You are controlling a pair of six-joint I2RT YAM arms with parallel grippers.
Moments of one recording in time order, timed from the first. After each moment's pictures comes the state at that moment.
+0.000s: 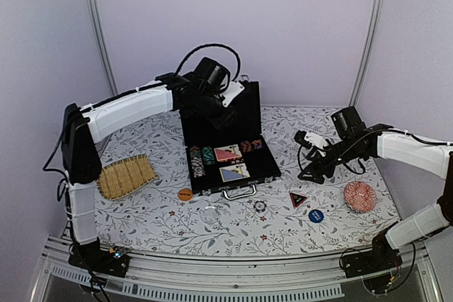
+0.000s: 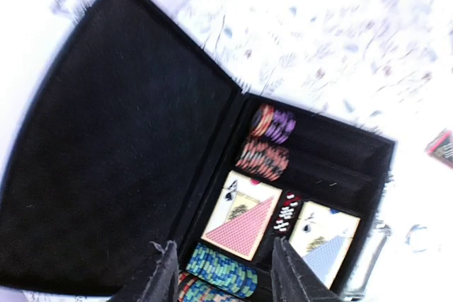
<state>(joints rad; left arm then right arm) -0.77 2.09 1.97 -0.70 -0.10 0.25 0.40 1.36 0.87 -0.49 -0.42 -0.55</state>
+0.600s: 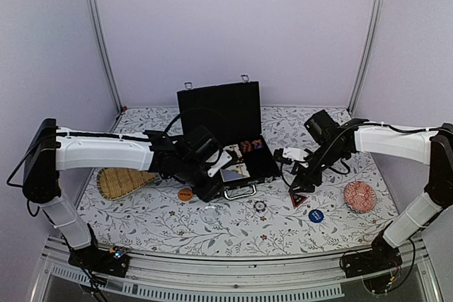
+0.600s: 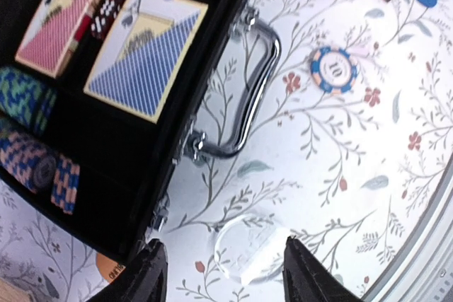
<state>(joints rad) -1.00 1.71 1.23 -0.56 -0.05 -0.04 0.56 1.52 1.02 -0.68 -0.34 -0.66</state>
